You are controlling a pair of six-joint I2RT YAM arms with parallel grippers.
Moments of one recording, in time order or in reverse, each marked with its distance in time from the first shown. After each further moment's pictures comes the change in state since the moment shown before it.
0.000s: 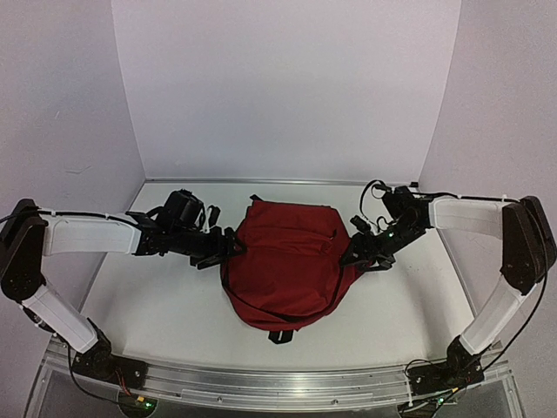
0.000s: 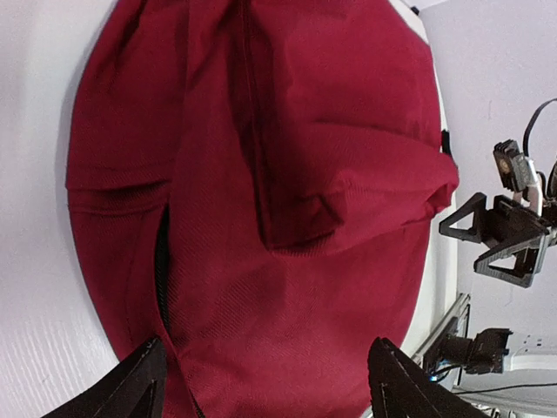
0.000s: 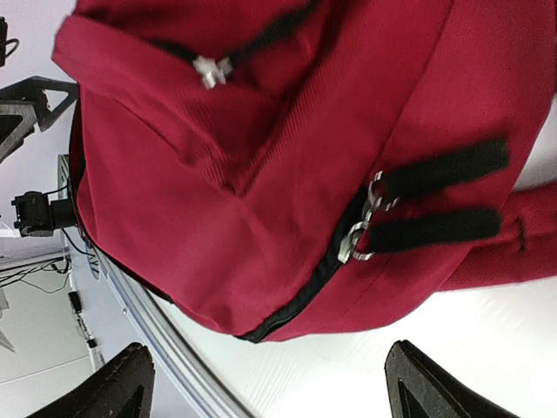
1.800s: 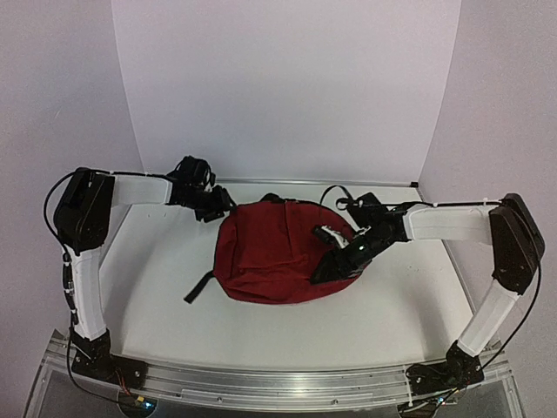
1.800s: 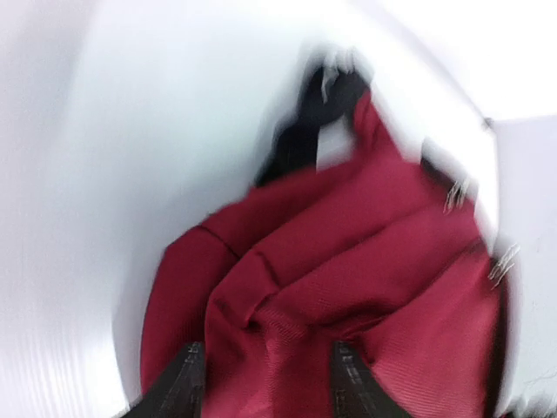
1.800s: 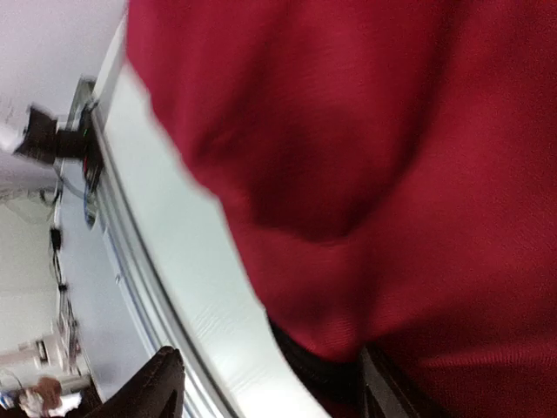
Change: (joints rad) left arm 0.242 0.511 0.506 -0.080 0.012 0.079; right arm 0.194 0.064 0.011 0.145 -0.016 -0.043
